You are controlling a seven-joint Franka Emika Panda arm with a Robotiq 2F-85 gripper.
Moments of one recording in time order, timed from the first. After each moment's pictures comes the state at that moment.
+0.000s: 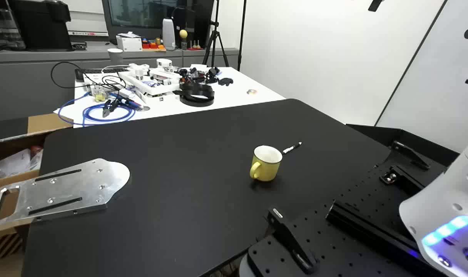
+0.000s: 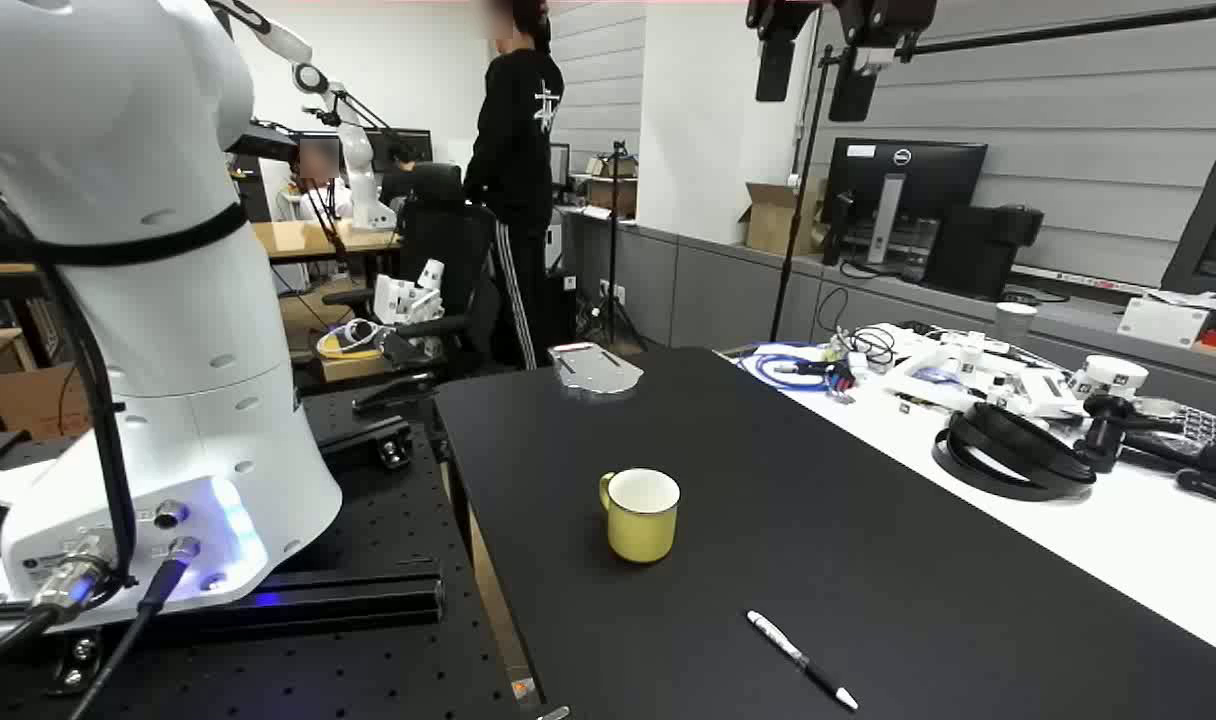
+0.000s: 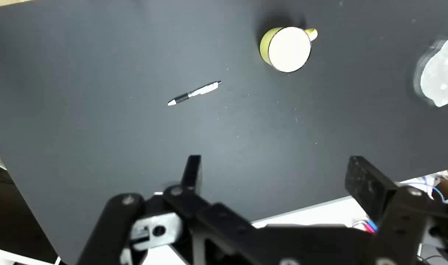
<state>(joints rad) -0.13 -0.45 -0.32 -2.38 0.04 1.99 -0.22</state>
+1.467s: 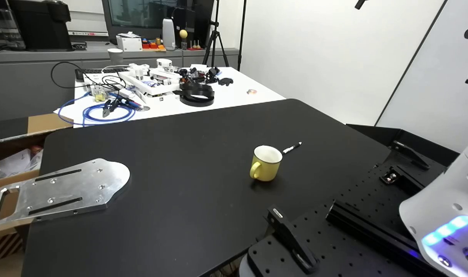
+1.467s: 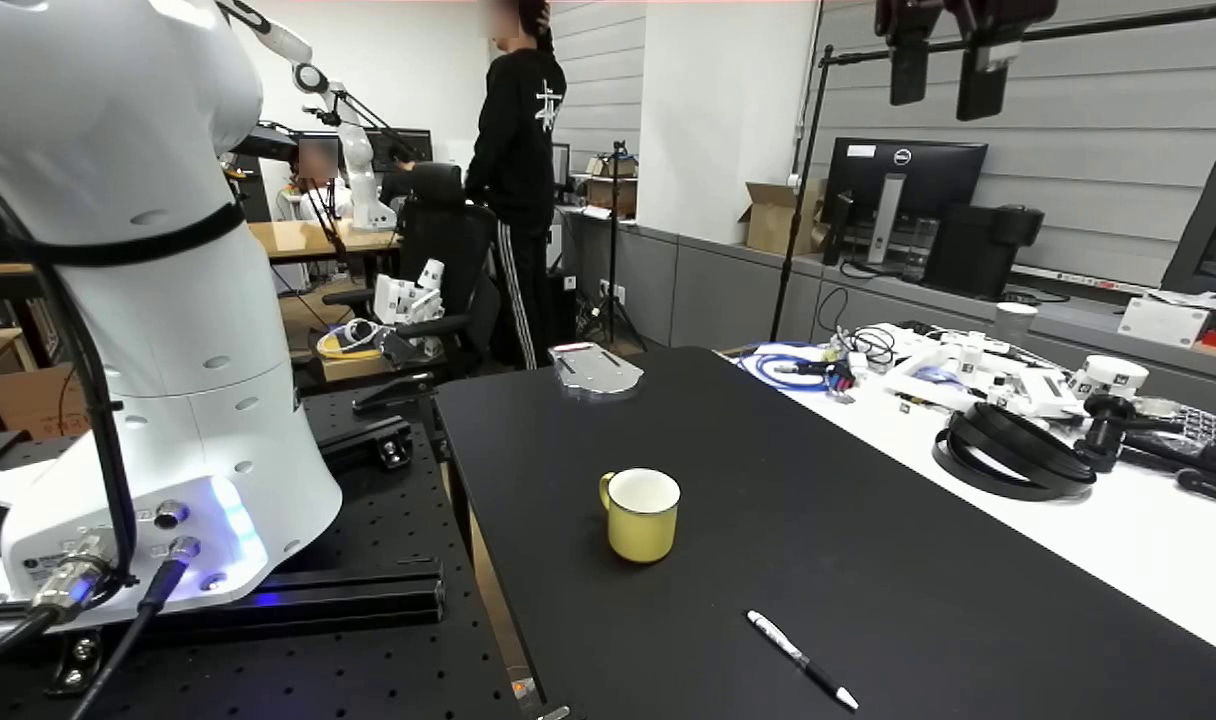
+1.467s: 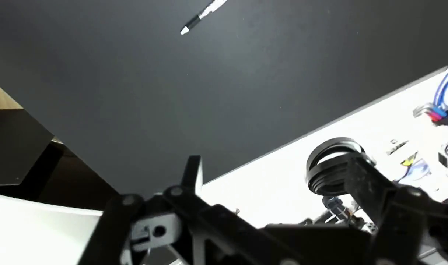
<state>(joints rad) -0.19 -0.31 -0.25 -2.33 0.07 2.29 0.04</state>
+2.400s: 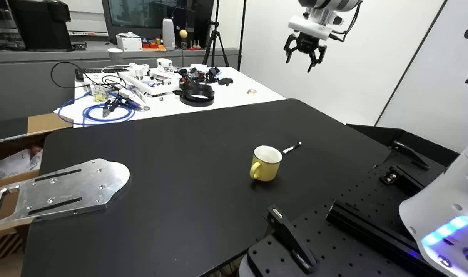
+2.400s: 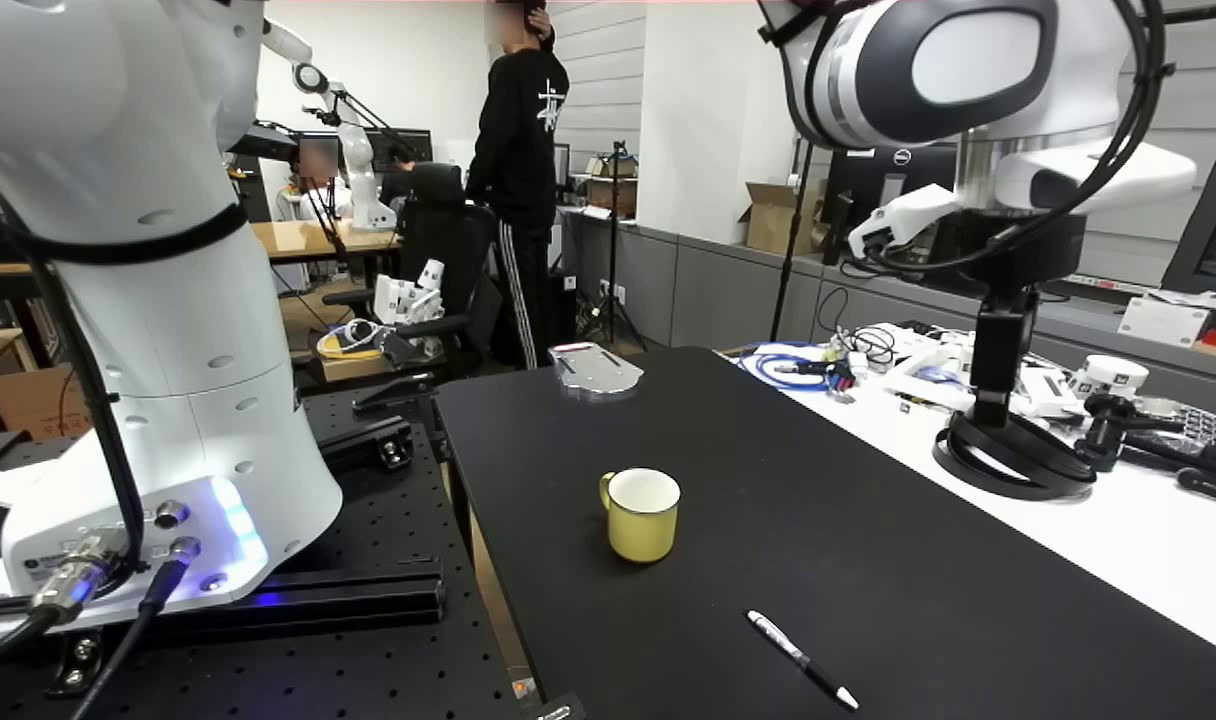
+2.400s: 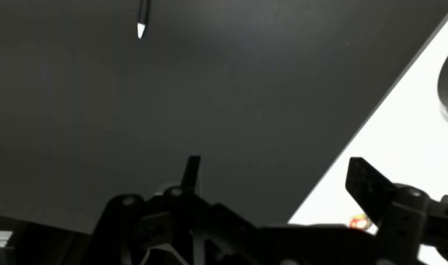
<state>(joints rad) -0.15 0.39 -0.23 -2.08 0.14 2.67 0.68</state>
